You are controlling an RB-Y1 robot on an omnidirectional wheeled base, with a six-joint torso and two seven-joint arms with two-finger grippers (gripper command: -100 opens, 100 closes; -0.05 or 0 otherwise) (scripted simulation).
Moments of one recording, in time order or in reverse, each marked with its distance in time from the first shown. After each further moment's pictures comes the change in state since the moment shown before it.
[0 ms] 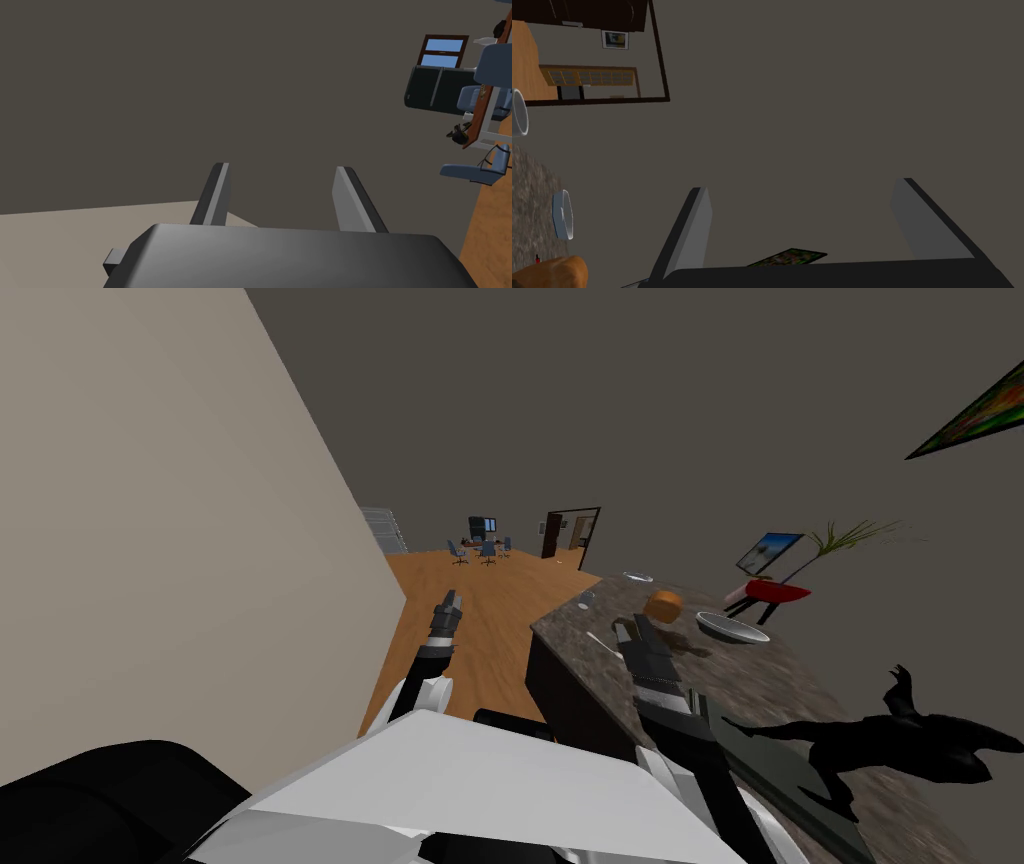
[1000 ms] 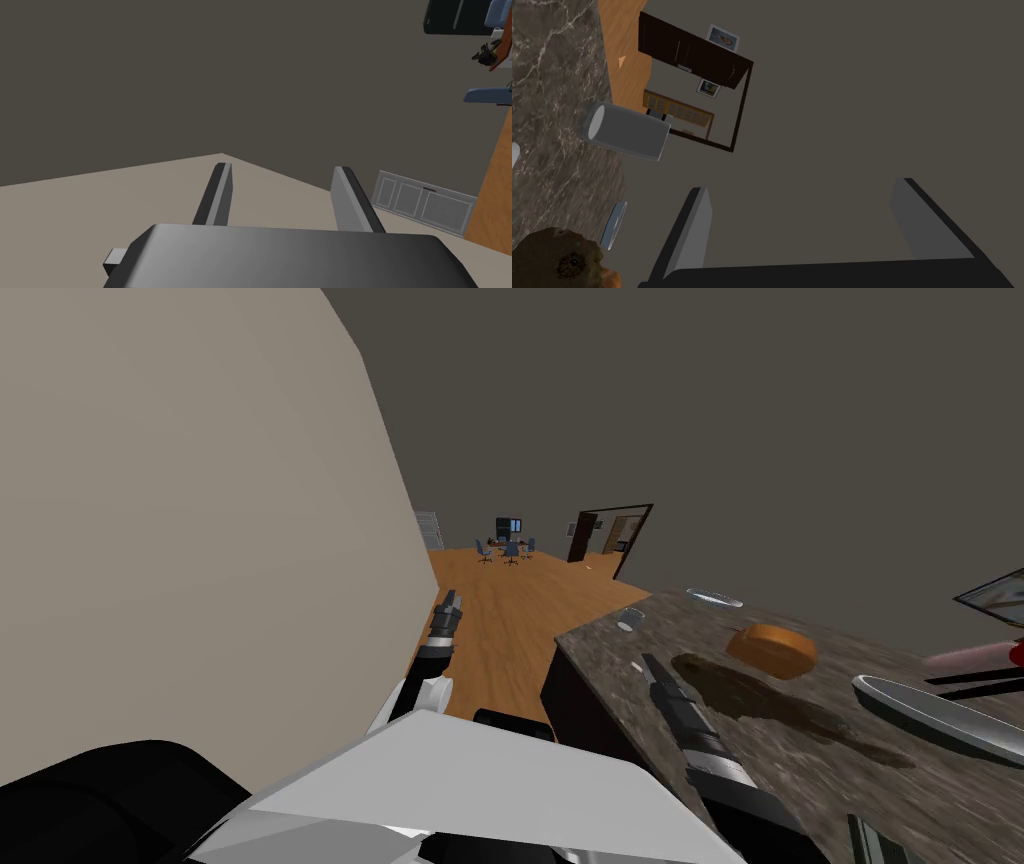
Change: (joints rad) left arm 0.000 0.000 0.000 0.000 0.000 0.000 0.000; right arm 0.247 -0.173 -0.097 0.092 -0.042 0.069 0.115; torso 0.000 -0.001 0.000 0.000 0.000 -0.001
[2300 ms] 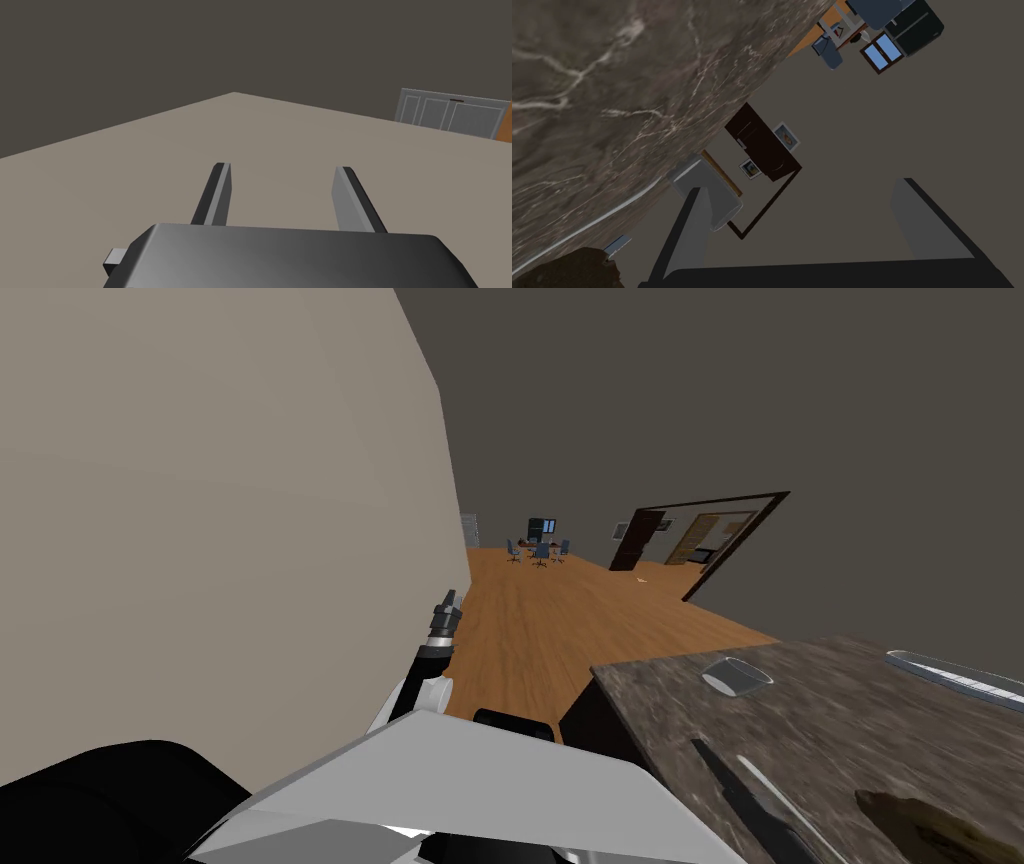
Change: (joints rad) left arm 0.000 0.000 0.000 0.000 0.000 0.000 0.000; right arm 0.321 -0.151 -0.079 0.126 -0.039 0.100 0.179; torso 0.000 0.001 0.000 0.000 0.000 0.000
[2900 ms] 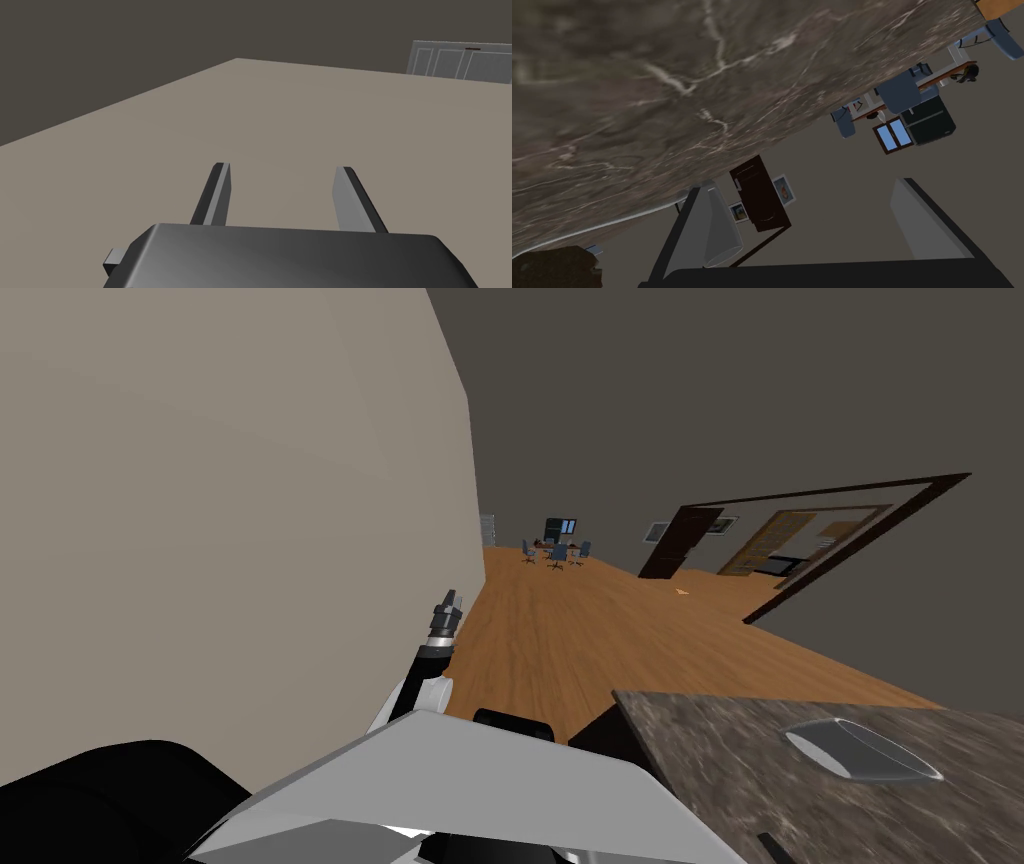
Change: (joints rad) left arm 0.000 0.000 0.000 0.000 0.000 0.000 0.000; right arm 0.167 -0.062 -0.024 0.065 -0.015 0.045 0.102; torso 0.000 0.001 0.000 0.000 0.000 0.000
